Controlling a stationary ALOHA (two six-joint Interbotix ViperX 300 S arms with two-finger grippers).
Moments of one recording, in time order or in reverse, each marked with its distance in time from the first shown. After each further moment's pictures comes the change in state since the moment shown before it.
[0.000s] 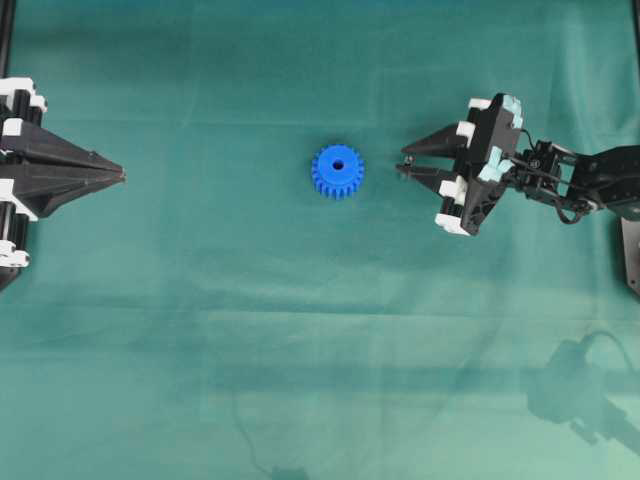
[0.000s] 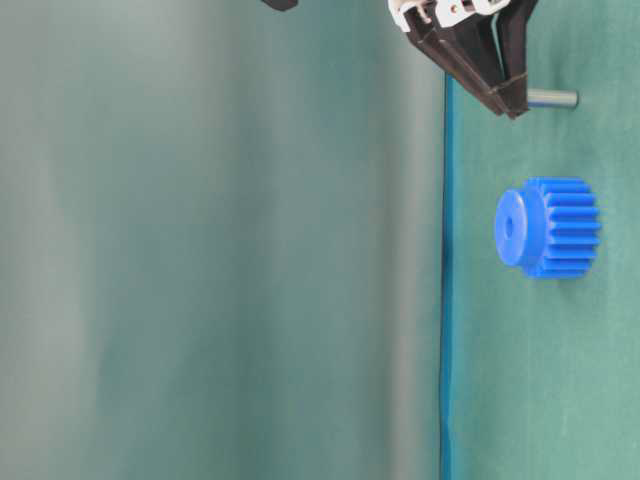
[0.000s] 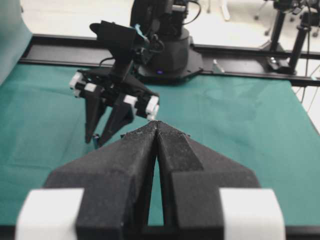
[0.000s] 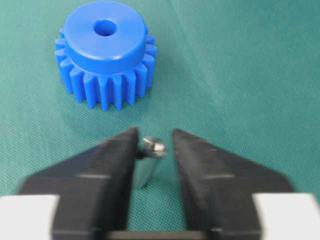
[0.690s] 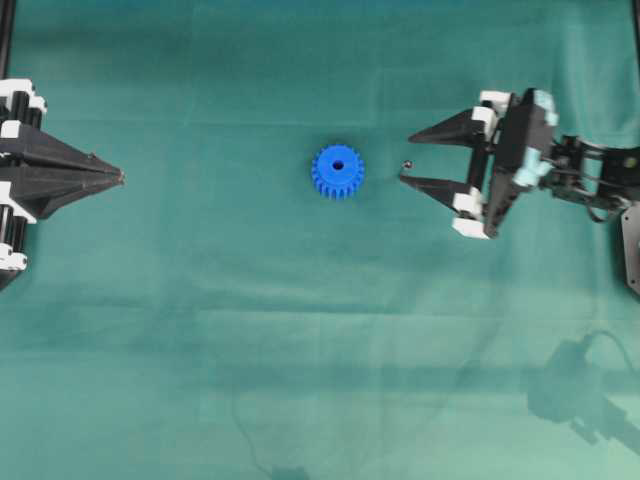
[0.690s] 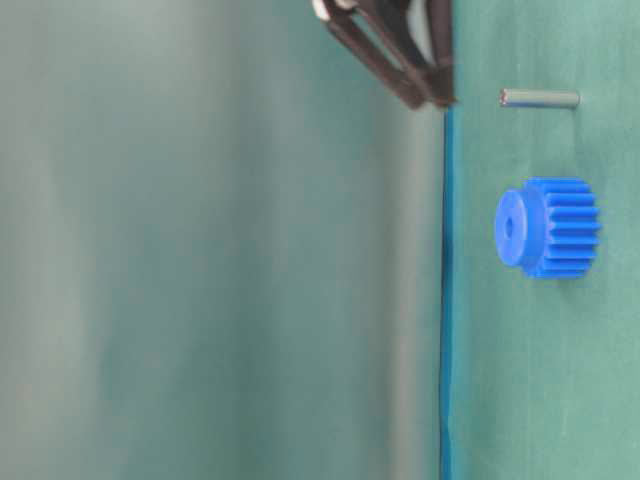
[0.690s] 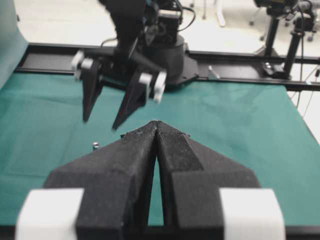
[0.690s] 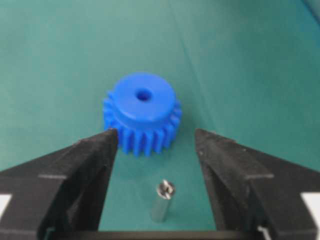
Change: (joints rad) left arm -0.014 0.002 -0.003 0.000 -0.017 0.011; right arm 0.015 -0.173 0.012 -0.051 0.098 -0.005
